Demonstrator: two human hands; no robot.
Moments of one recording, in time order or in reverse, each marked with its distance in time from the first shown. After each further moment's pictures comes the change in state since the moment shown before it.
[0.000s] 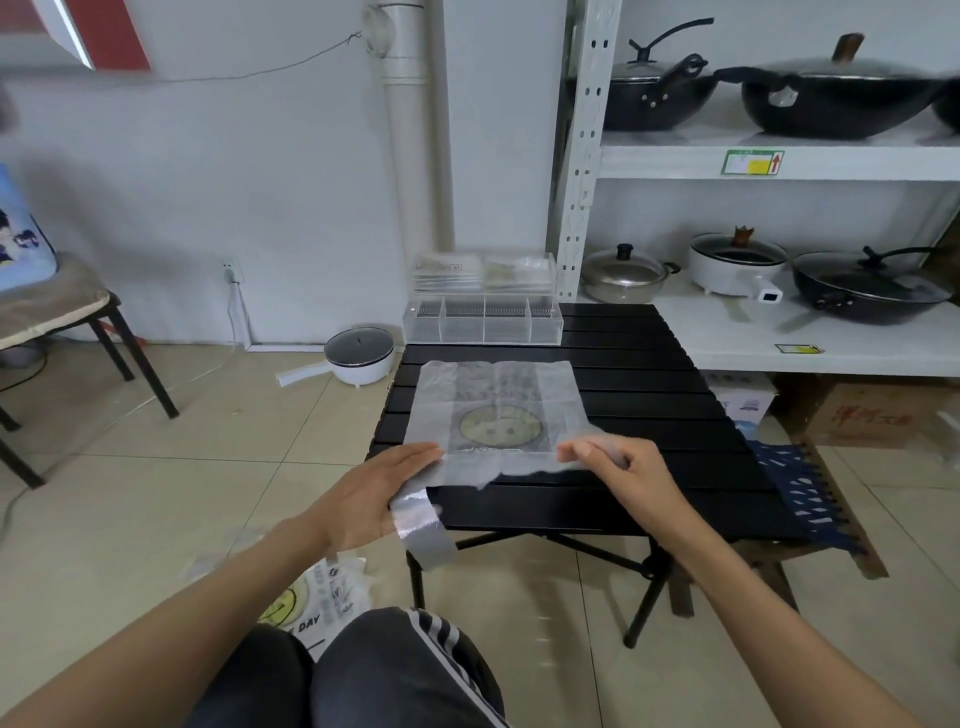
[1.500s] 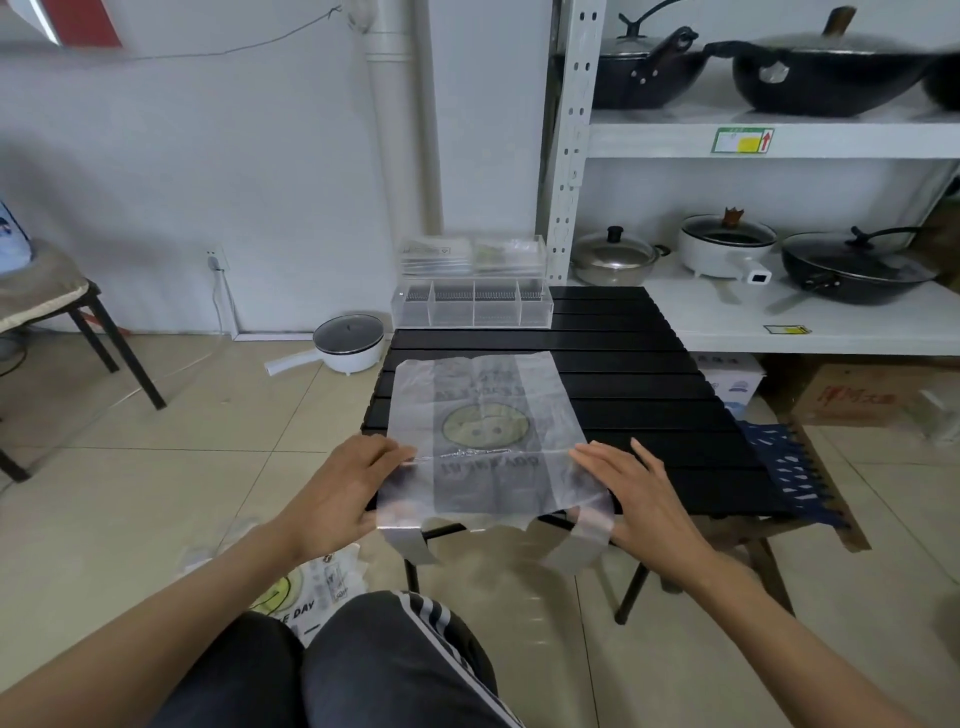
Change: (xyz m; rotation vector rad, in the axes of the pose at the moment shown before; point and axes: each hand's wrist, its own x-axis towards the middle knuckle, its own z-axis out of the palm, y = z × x) left_hand -0.019 0.004 -0.005 0.188 0.079 0.122; right_hand -0.039 0.063 -0.008 -0.819 -0.048 -0.247
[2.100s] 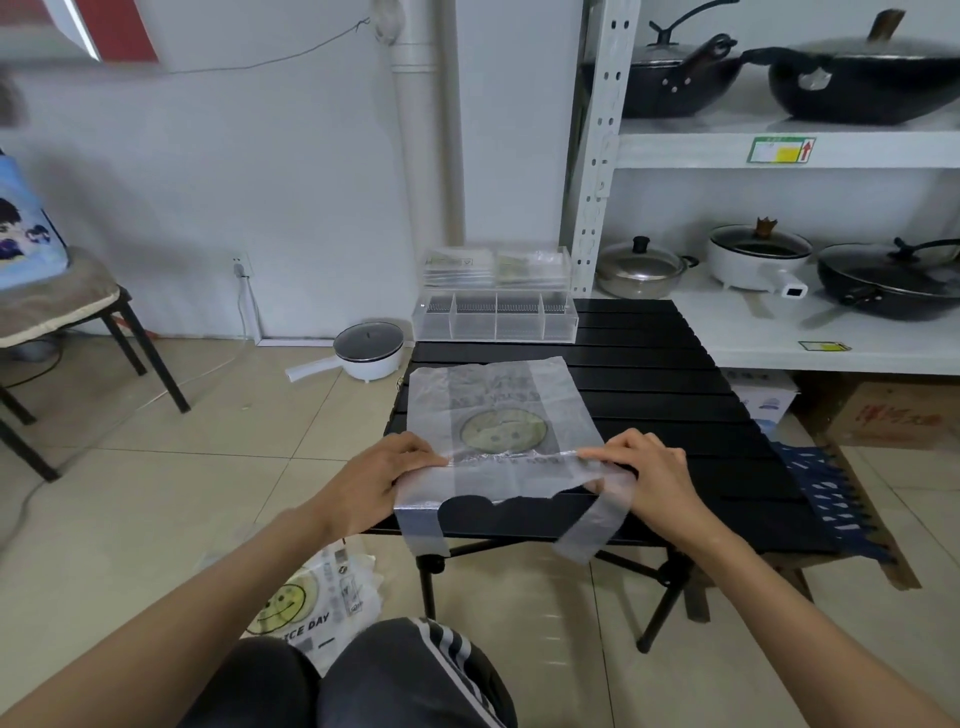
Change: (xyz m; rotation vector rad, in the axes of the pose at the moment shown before) left_hand 0.031 -0.025 0.004 -0.209 -0.032 -0.076; right_hand 0.062 0.011 0.001 0.226 -0.018 0.183
